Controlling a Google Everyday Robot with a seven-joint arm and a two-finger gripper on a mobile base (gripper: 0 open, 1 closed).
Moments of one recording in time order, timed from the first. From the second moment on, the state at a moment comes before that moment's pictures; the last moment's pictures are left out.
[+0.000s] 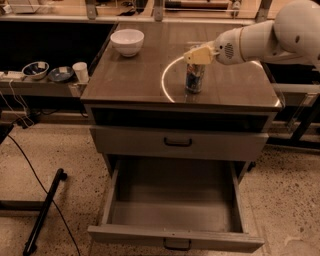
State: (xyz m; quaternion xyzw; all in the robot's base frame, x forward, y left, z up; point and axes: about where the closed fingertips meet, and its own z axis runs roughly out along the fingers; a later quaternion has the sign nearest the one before) arm 0.713 -0.116 0.921 -0.34 0.77 0.27 0.46
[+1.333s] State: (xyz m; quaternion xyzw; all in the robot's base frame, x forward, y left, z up) arm 0.612 -0.145 0.964 -0.41 0.67 0.32 0.53
